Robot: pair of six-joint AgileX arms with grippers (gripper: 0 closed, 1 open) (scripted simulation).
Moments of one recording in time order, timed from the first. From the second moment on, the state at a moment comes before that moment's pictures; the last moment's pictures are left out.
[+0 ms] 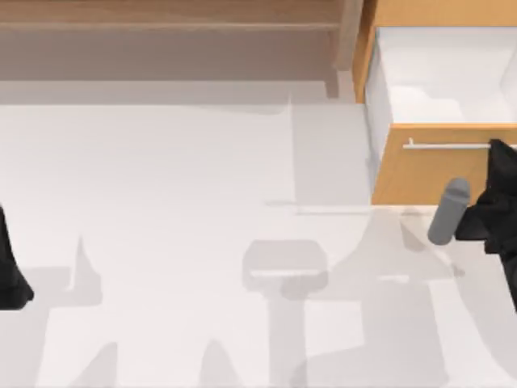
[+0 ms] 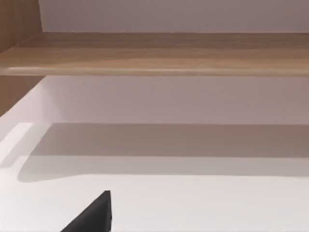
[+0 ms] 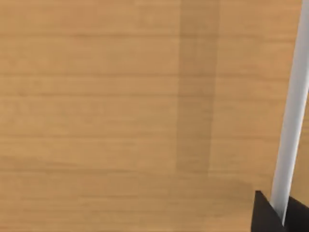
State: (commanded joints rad) left arm 0.00 0.00 0.00 0.00 0.00 0.00; right arm 0.32 2.01 0.30 1.69 0.35 -1.55
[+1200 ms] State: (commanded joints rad) left arm 0.00 0.00 0.00 0.00 0.00 0.00; right arm 0.33 2.00 0.27 1.71 0.36 -1.55
